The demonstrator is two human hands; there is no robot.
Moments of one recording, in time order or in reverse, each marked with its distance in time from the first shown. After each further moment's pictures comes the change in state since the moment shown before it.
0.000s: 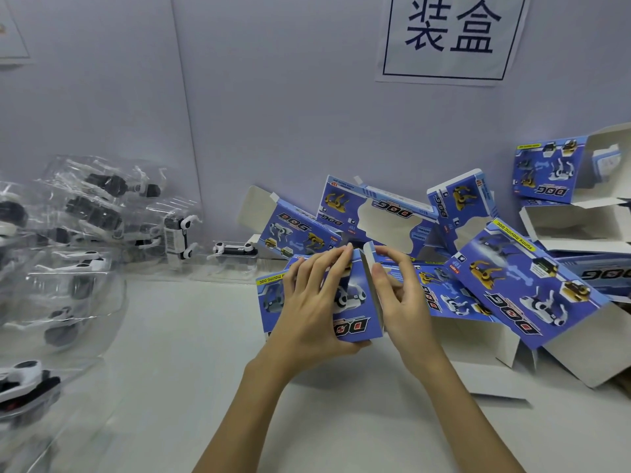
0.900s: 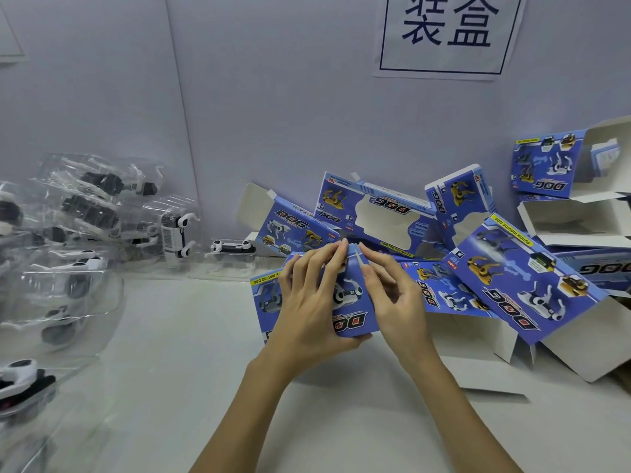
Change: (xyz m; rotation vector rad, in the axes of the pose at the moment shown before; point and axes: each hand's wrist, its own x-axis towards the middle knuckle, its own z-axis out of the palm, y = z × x) left_hand 0.000 0.011 -0.002 0.027 0.064 -0.015; right_hand -0.002 0.005 0.002 -0.045 0.004 -0.070
